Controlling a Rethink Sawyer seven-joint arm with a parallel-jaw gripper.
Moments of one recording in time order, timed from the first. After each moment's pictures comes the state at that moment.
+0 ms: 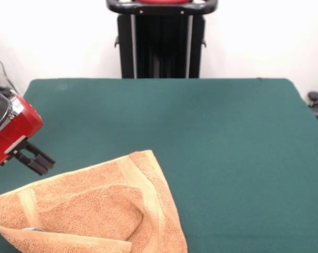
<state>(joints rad) -0.73 -0.14 0.55 0.71 -0.21 1.47 0.72</state>
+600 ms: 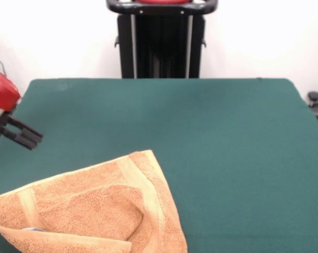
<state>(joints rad) -0.78 -0.14 0.55 0.67 -0.11 1.62 0.72</state>
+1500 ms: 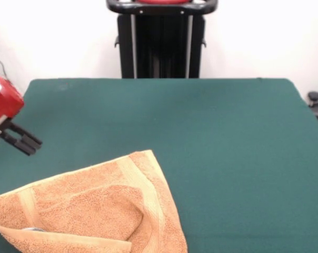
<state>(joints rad) -0.80 -0.19 0.50 0.83 -0.10 1.43 0.72</state>
